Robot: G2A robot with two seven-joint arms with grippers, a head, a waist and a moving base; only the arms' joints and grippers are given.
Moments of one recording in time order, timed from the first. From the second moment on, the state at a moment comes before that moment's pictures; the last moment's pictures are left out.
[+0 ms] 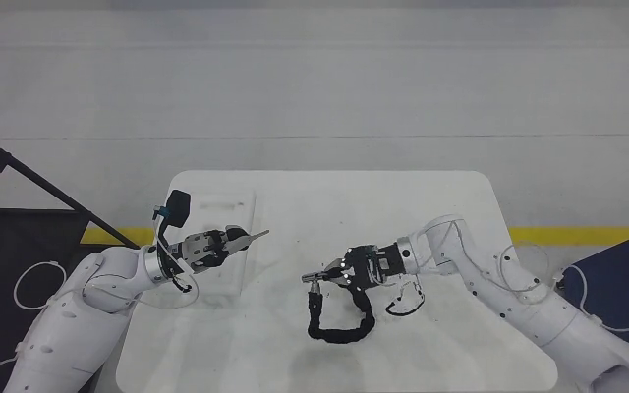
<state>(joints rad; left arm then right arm) 1.34 -0.80 -1.36 -1.58 0.23 -0.99 -0.45 -0.66 -0.92 0.49 -1.43 -1.28 -1.01 -0.32</state>
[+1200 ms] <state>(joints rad) 1.34 -0.80 -1.36 -1.58 0.23 -0.99 -0.45 -0.65 -0.86 0.37 -1.33 -1.38 -0.79 -1.03</state>
